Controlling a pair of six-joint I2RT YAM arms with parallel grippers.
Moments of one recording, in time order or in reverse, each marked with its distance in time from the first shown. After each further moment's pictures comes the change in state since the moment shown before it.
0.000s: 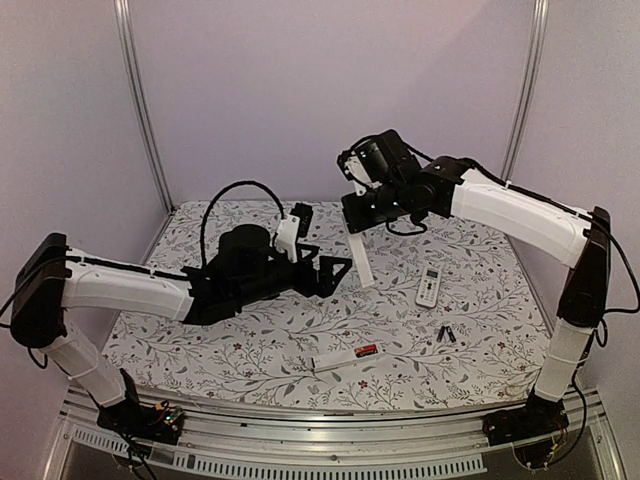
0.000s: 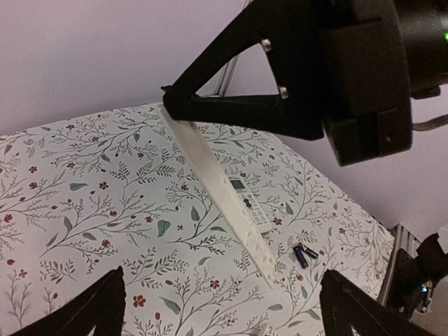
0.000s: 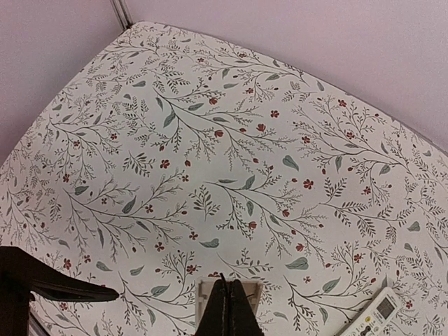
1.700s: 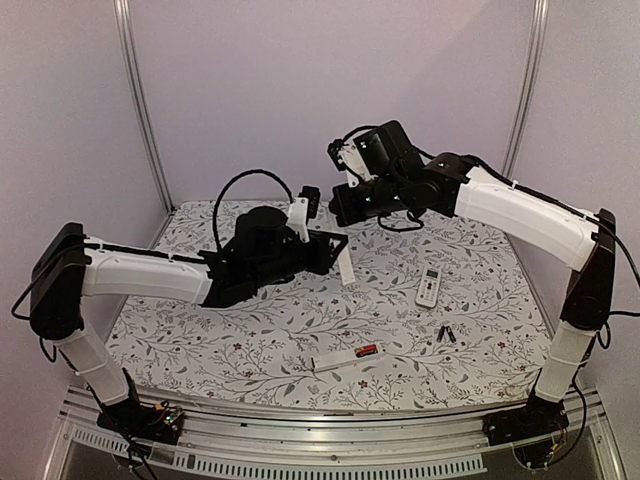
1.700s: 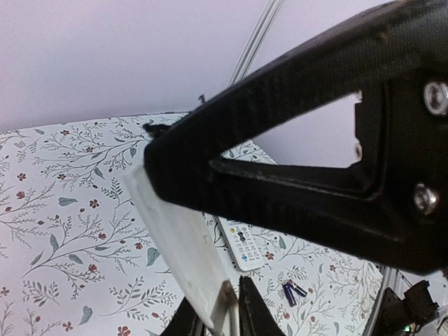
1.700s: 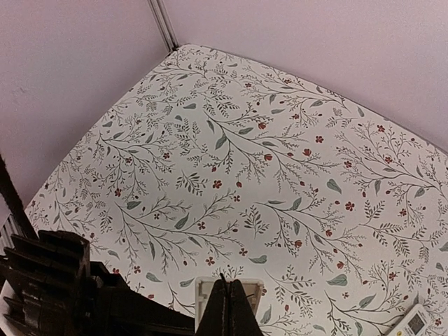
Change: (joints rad) left arm 0.040 0.135 0.194 -0.022 -0.002 -0.104; right arm 0.033 -0.022 0.030 0.068 -0.091 0.040
